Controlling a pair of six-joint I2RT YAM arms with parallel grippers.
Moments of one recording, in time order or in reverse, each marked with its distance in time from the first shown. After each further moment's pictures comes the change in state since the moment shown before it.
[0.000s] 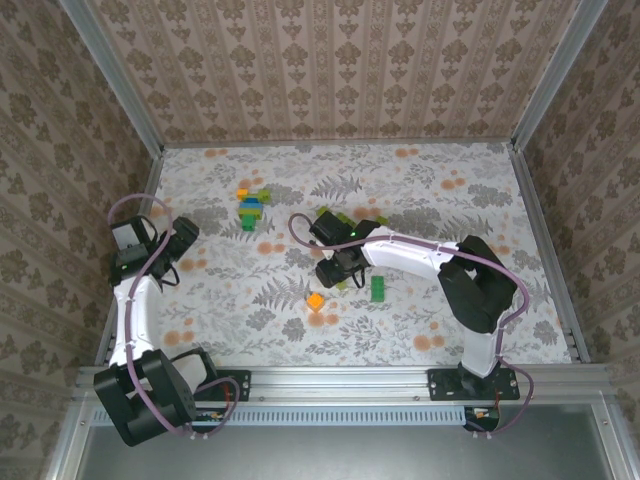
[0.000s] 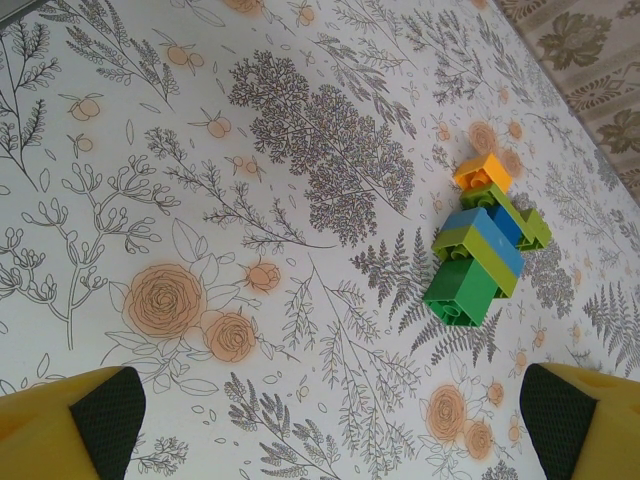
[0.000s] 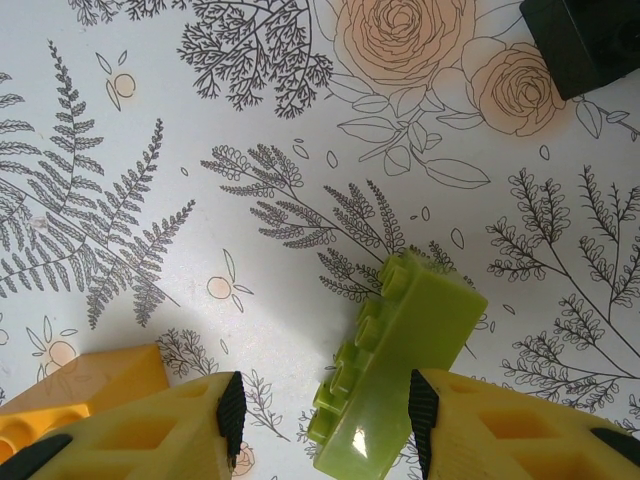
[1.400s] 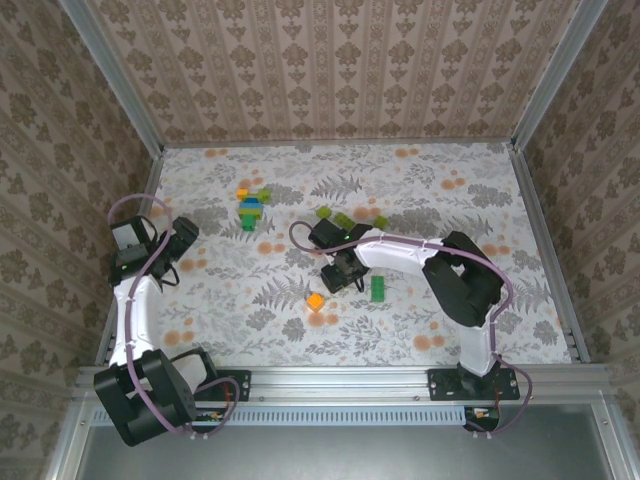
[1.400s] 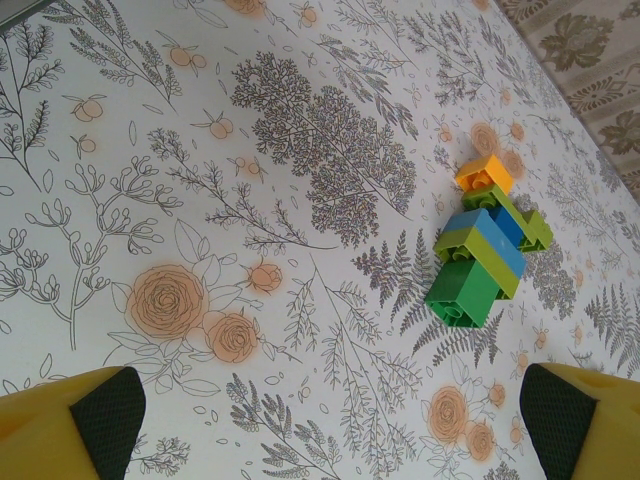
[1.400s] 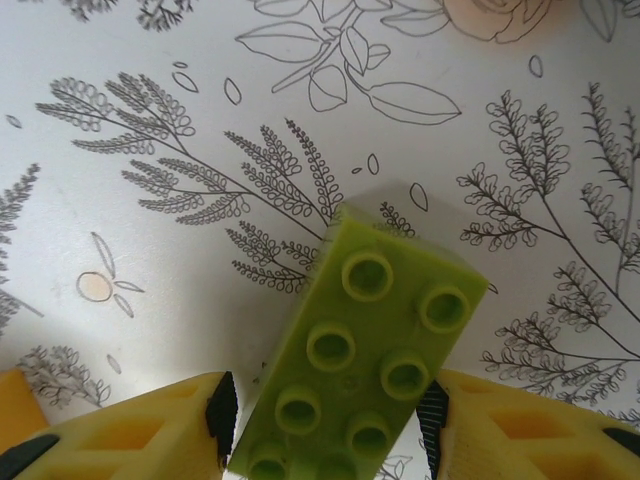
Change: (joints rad) left arm 0.000 0.000 0.000 0.000 -0.003 0.000; right arm 0.000 0.089 0.003 -0.040 0.071 0.031
